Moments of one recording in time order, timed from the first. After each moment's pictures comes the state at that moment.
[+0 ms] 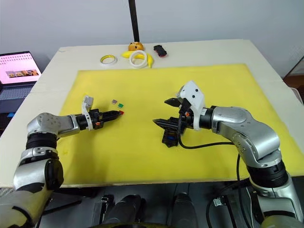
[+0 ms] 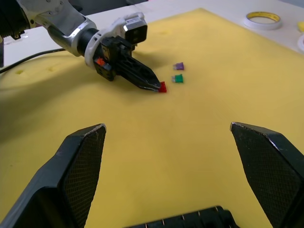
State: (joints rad) left arm -0.78 0.48 0.37 0.69 -0.67 1.30 -0.74; right arm -0.50 -0.72 0.02 -0.47 0.65 0.88 0.72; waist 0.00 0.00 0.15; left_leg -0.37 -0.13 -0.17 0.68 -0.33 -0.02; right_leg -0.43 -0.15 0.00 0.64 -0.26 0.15
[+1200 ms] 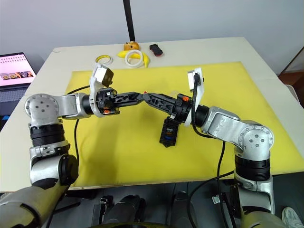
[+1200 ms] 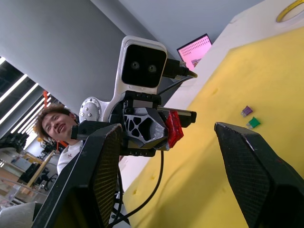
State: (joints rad) left arm -0.86 0.31 0.38 0.14 -1.12 1.61 -0.67; right arm -0.54 -0.49 -0.16 -0.33 1.71 1.05 -0.03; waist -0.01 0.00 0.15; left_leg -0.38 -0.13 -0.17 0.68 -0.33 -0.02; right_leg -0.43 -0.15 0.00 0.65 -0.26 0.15
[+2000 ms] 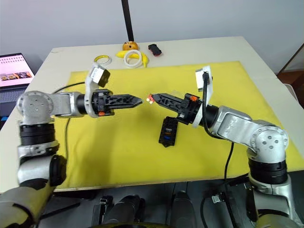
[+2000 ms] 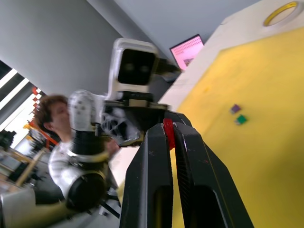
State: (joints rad) left arm -0.80 0.59 0.12 0.00 -1.03 1.41 -0.92; right arm -0.51 -0.72 -0.16 -0.37 1.80 0.99 0.00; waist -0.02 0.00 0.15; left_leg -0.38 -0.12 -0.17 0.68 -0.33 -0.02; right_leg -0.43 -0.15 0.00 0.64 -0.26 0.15
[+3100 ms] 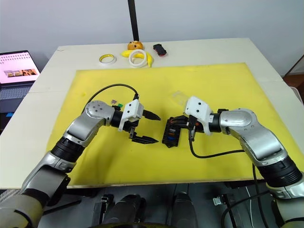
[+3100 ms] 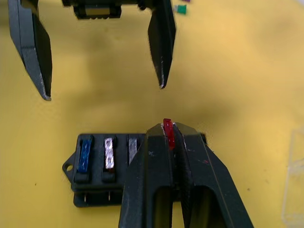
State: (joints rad) left arm -0.72 0.43 -0.37 0.16 -0.24 0.25 -1.27; right arm -0.45 -0.91 0.20 -0.27 0.42 0.47 0.92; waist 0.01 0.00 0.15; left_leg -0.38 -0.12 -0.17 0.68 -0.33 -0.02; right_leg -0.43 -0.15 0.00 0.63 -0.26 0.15
